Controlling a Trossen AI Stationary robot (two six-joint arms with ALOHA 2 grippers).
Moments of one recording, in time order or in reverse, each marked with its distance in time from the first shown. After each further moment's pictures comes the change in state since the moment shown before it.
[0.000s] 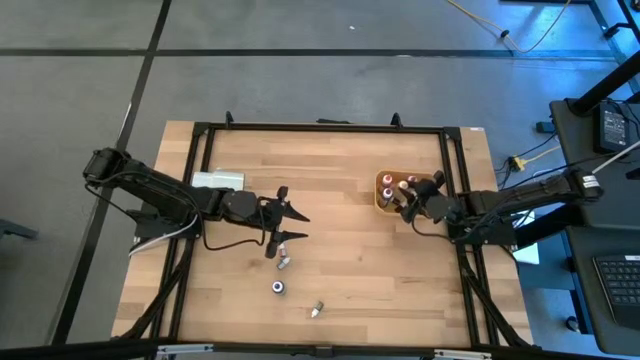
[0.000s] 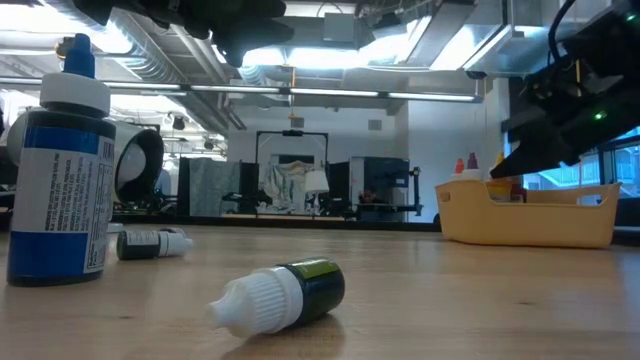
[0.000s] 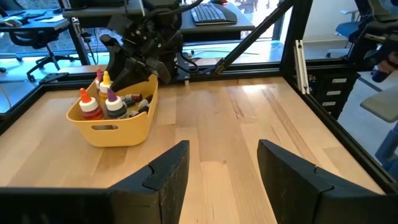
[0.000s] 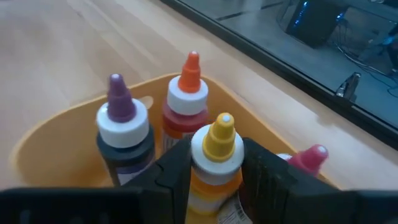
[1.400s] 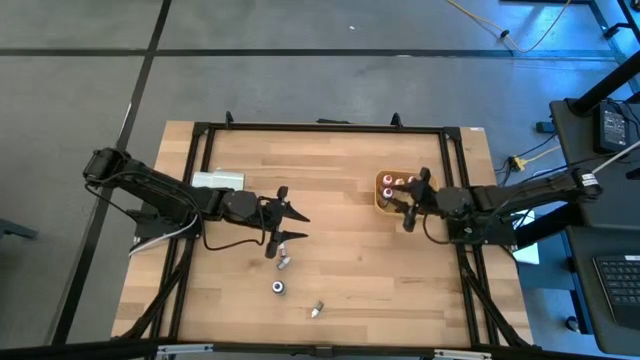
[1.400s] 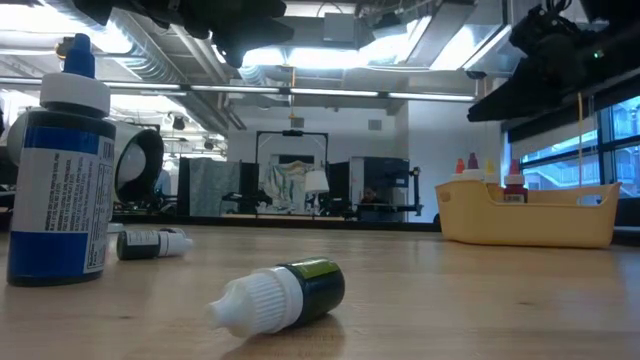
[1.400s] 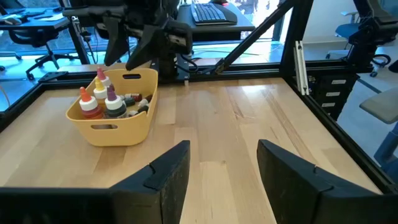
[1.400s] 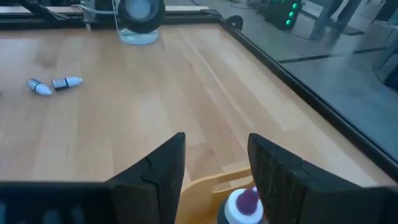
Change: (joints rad) left arm 0.000 0.000 0.000 0.001 0.001 -0.008; right arm 0.032 -0.001 0.163 0.100 -0.291 -0.265
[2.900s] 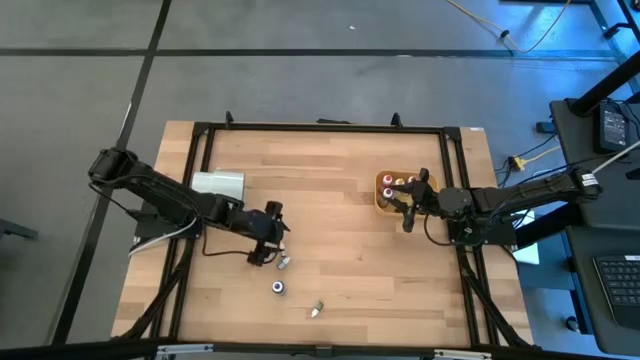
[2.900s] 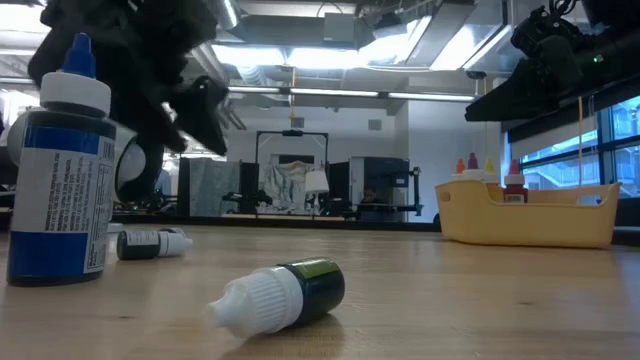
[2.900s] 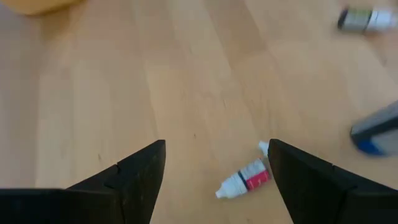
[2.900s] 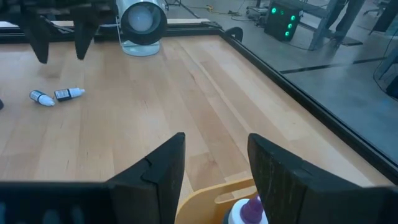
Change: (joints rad) left arm -0.055 0.061 0.000 -0.503 -0.007 0.140; right arm -0.001 0.000 -0.050 0.116 0.001 -0.022
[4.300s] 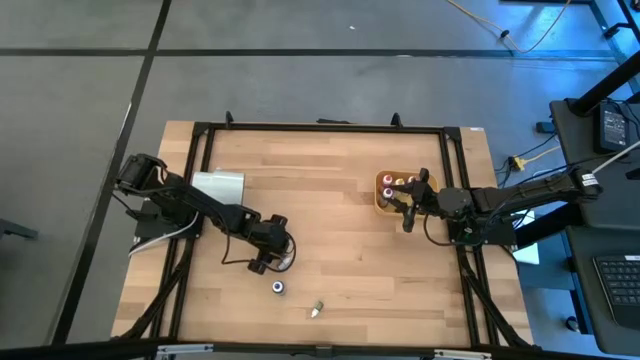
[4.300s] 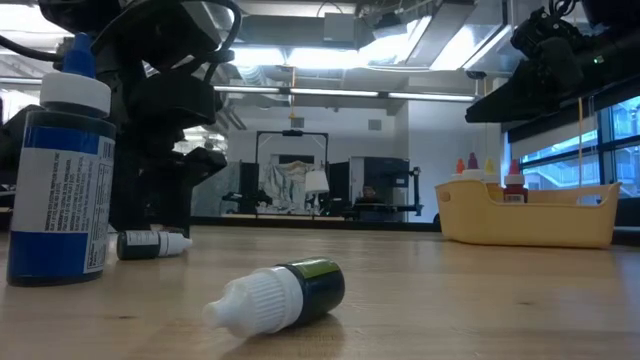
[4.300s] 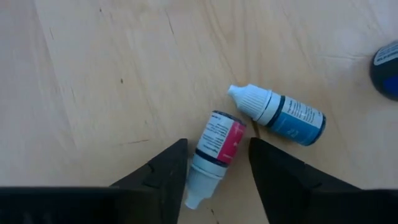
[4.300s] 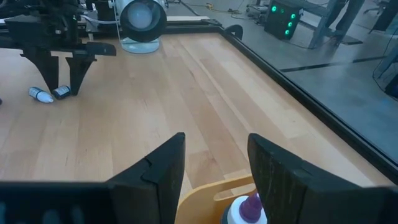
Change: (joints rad) left arm 0.004 0.289 0.002 0.038 0.133 -0.018; right arm 0.000 0.000 0.000 -0.010 0.000 -0.001
